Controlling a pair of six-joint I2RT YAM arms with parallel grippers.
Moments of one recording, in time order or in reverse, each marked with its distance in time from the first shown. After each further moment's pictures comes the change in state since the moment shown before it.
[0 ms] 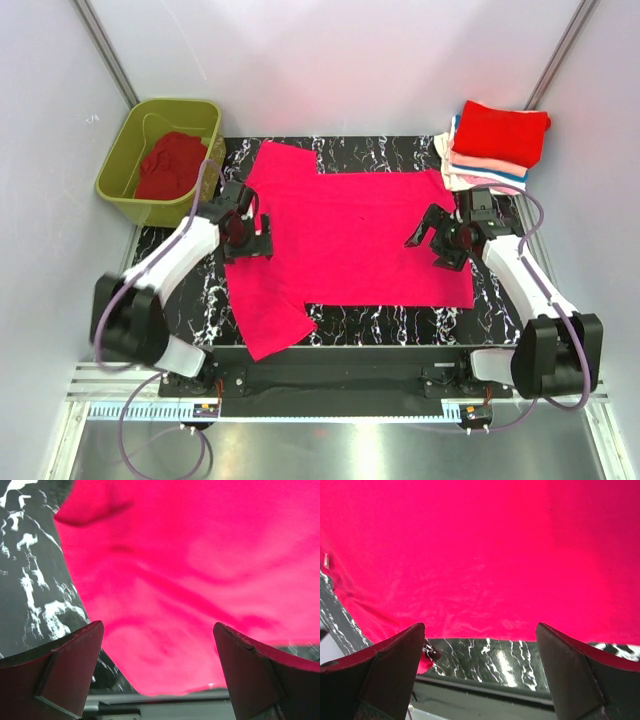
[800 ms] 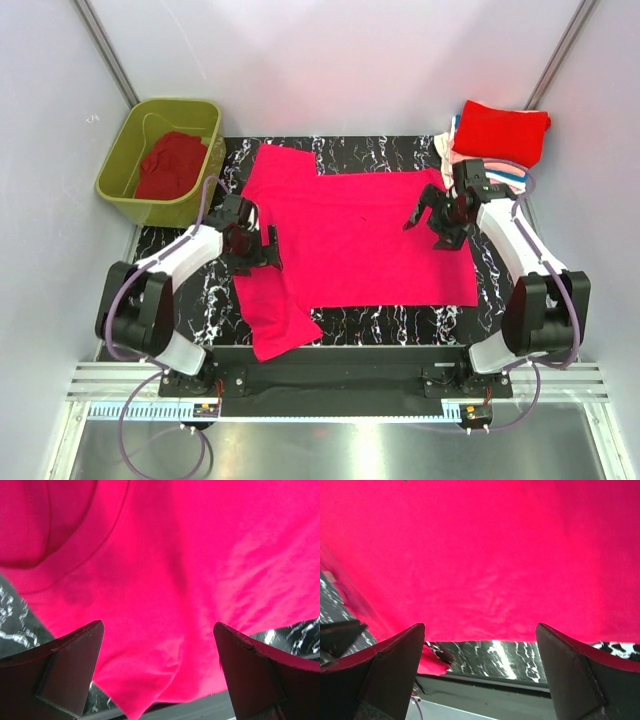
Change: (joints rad) left arm 0.019 -0.006 -0.159 0.195 0.233 -0.003; right arm 0.000 0.232 0.291 -0.151 0.006 -0.025
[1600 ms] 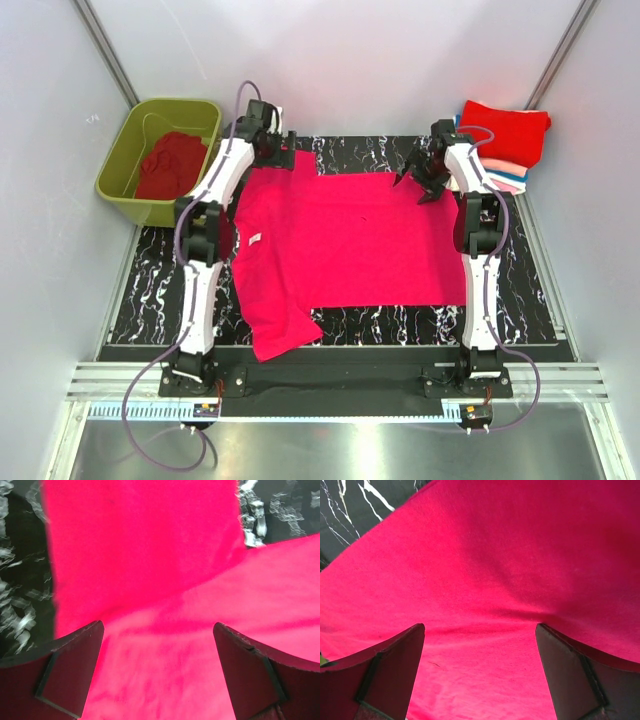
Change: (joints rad) left arm 0.060 0.977 1.487 -0.235 -0.149 0.306; right arm -0.053 1.018 1.067 -0.154 -0.002 0.003
